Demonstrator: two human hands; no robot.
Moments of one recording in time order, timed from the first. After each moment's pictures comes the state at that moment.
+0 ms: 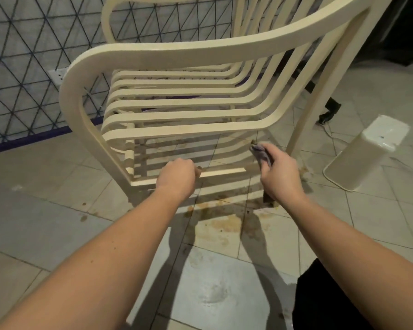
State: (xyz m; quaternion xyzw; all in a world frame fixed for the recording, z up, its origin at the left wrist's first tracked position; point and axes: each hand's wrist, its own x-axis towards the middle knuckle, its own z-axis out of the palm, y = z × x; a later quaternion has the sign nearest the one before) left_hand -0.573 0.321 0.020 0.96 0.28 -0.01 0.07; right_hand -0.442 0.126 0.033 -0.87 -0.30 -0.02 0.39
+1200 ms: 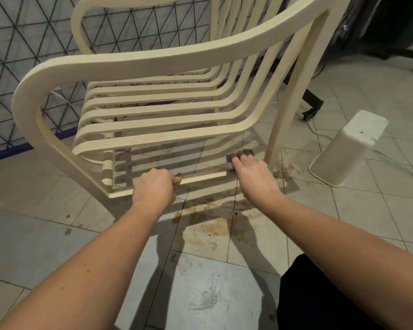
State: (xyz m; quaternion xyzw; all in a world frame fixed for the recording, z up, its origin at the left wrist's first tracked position) left_hand -0.573 0.311 0.025 0.95 0.32 -0.01 0.05; right_hand -0.414 0.130 0.004 -0.90 -0.43 -0.07 0.03
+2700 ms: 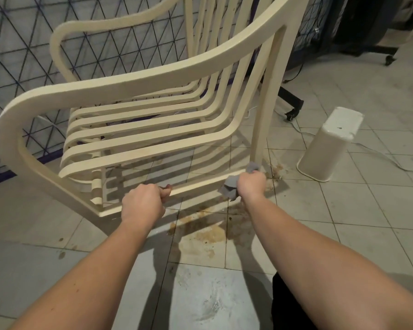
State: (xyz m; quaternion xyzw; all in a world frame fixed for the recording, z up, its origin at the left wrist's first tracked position) left_hand -0.578 0.311 0.022 0.95 0.32 0.00 0.03; right_hand -0.428 0.136 0.024 -0.75 0.17 0.18 0.62
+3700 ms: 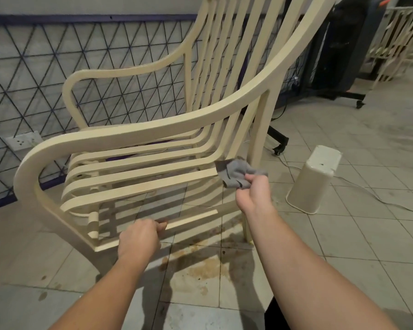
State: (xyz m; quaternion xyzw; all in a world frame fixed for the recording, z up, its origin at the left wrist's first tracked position) left_hand -0.582 0.305 0.037 0.95 0.31 -0.03 0.04; right_hand -0.390 0.139 0.081 -0.32 0.21 0.19 0.91
